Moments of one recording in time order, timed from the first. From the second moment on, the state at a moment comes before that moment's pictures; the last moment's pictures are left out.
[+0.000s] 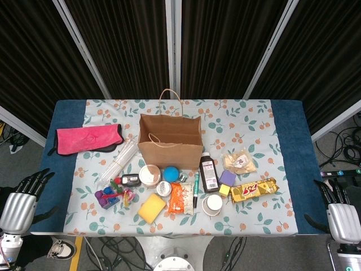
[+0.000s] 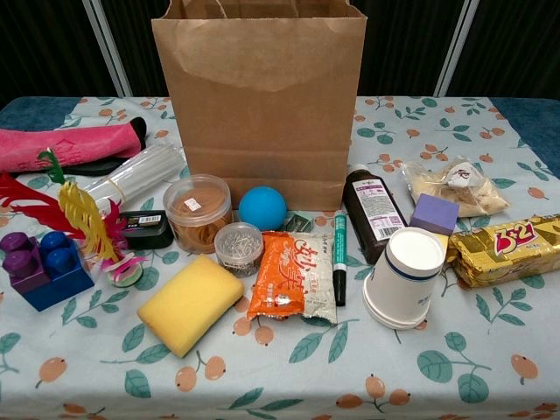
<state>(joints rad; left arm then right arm) -0.05 -1.26 0.02 -1.39 1.68 1.65 -0.09 -0.02 -1.22 0.00 -1.40 -1.57 1.55 0.15</state>
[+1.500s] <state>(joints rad) -0.06 -1.29 0.01 -1.33 1.66 1.63 -0.19 0.31 -1.45 0.04 -1.35 -1.45 1.09 -0.46</state>
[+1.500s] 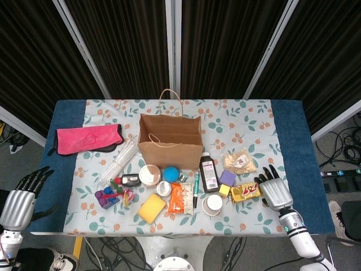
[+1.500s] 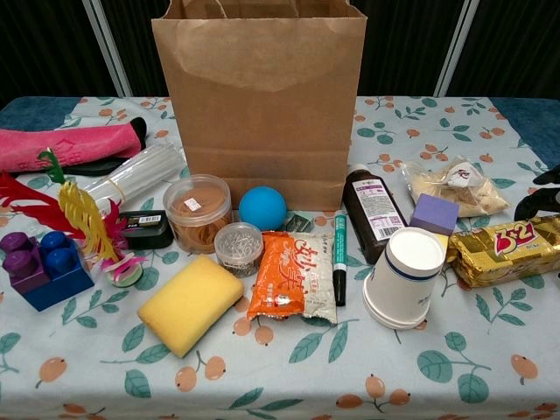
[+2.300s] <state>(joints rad) -0.05 -1.27 0.03 -1.37 1.69 1.66 -0.18 0.26 -1.11 0.16 -1.72 -1.53 1.43 -0.37</state>
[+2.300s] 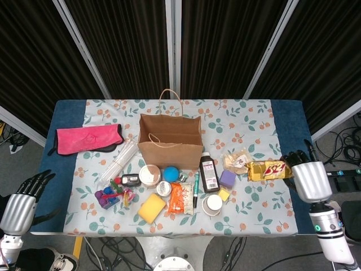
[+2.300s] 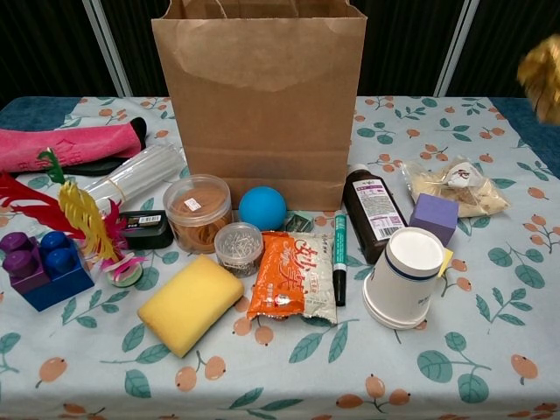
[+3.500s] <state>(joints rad) -0.09 -1.24 -0.02 -1.37 1.63 1.63 -0.36 1.17 -1.54 0.42 -1.88 -0.79 1.44 -1.99</state>
